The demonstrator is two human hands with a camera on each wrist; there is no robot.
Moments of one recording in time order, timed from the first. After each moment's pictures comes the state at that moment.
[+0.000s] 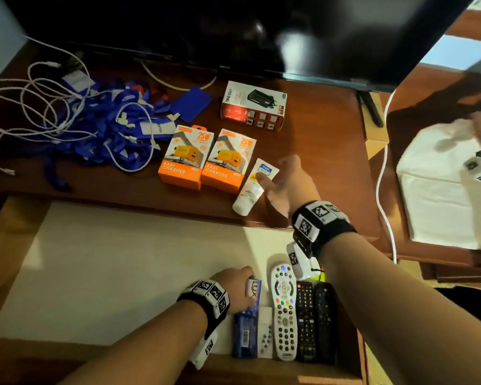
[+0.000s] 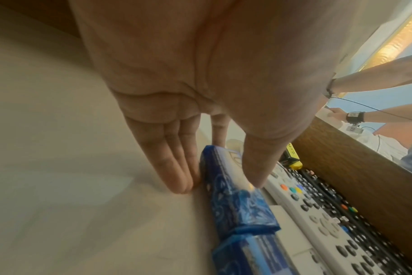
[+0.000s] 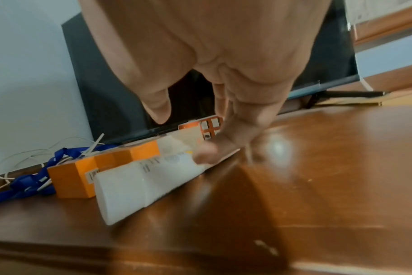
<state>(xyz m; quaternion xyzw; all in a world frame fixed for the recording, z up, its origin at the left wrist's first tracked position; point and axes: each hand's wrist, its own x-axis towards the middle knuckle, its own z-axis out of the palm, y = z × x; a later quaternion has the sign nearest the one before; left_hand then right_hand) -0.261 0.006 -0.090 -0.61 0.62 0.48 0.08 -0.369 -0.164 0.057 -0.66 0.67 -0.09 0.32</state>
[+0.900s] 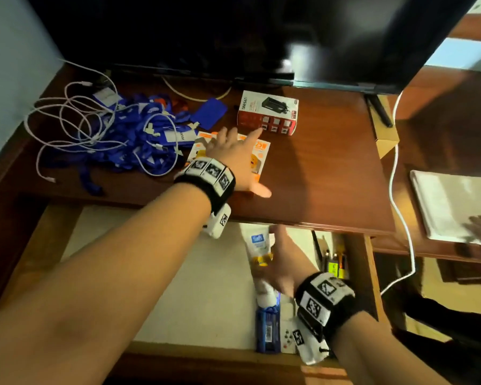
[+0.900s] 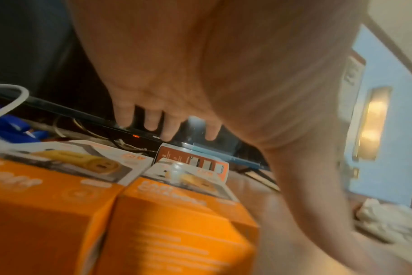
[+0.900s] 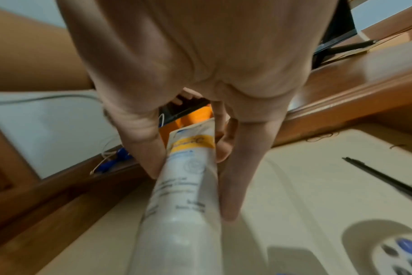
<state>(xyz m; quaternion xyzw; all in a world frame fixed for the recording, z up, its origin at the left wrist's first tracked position) -0.175 -0.156 0.091 -0.71 0.68 0.18 0.07 -0.360 -0.026 0.022 -0.66 0.62 0.00 0.43</state>
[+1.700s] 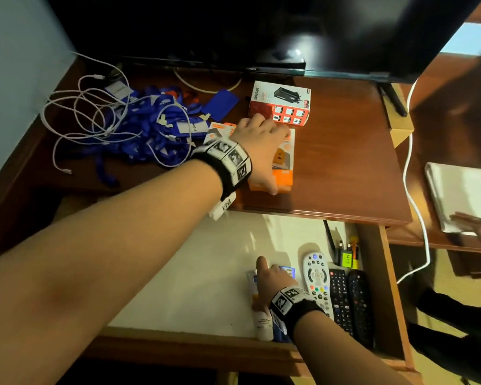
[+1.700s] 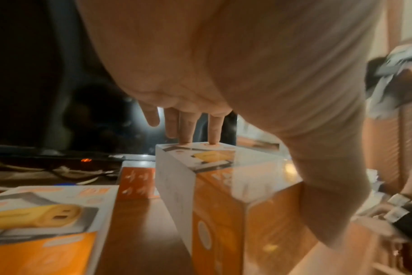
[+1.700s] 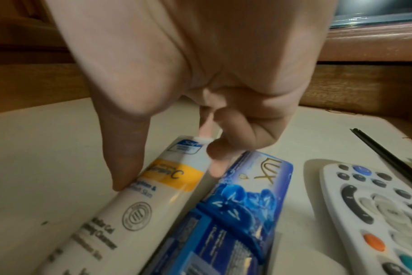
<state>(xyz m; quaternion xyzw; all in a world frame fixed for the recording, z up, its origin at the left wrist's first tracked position) -0.178 -0.146 0.108 -0.58 0.81 0.07 0.08 -0.329 0.028 -0.056 -0.72 0.55 0.27 0.33</state>
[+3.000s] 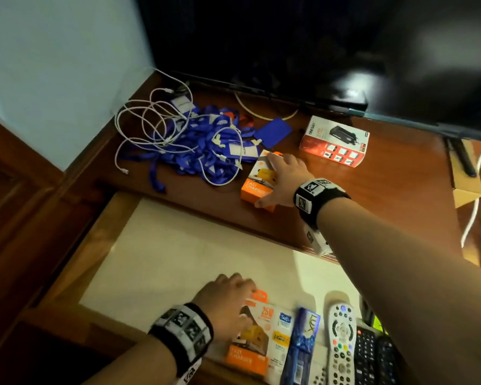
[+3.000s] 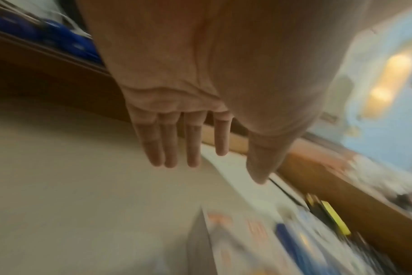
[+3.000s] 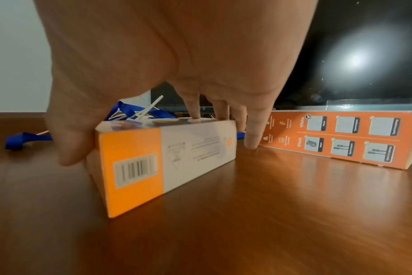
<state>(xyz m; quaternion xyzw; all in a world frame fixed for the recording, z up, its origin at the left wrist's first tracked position) -0.137 0.067 -0.003 -0.66 0.66 0.36 0.07 -0.212 -0.199 0.066 -0.84 0.48 0.12 0.21</state>
